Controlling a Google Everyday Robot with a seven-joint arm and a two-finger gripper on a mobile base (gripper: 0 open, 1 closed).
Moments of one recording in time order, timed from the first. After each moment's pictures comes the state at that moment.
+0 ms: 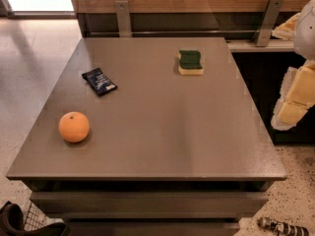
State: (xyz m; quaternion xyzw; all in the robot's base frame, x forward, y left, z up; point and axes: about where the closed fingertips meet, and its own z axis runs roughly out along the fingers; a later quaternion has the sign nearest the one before) arm 0.438 -0.212 0.993 -0.60 0.78 -0.05 0.18
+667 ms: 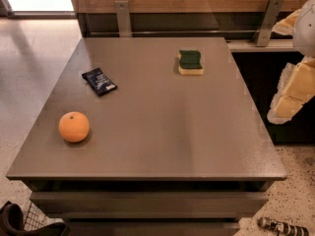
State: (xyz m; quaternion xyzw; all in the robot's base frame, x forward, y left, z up) arm 0.450 -0.216 0.994 -0.59 0.78 -0.06 0.21
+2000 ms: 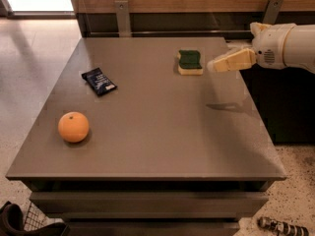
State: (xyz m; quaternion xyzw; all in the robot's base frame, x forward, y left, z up) arm 0.636 -0.200 0.949 -0.36 0.74 0.13 0.55
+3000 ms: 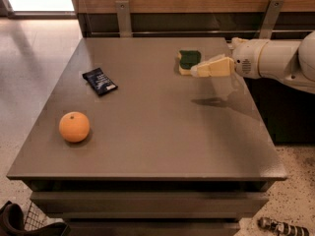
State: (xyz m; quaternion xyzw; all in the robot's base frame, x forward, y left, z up) arm 0.659 -0.163 0.910 -0.32 0.75 0.19 0.55
